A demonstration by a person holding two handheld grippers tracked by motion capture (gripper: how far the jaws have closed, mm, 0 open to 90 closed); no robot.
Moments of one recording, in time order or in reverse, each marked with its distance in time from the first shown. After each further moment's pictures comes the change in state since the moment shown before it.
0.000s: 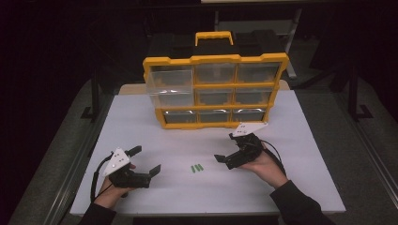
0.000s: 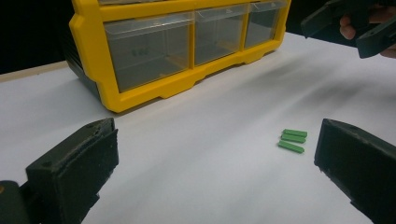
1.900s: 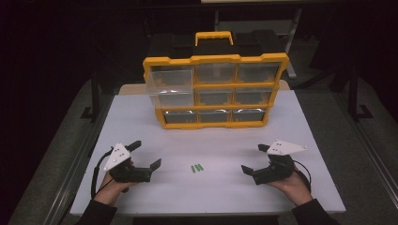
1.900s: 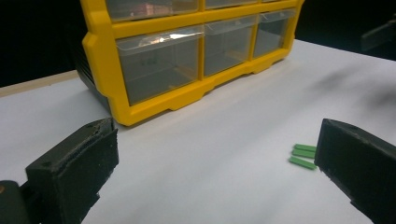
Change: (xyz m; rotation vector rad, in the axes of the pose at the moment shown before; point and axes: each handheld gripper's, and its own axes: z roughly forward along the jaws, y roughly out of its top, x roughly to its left) left arm 0.004 0.010 0.003 -0.005 0.024 0.021; right arm -0.005 -0.071 -0.062 -0.129 -0.119 0.054
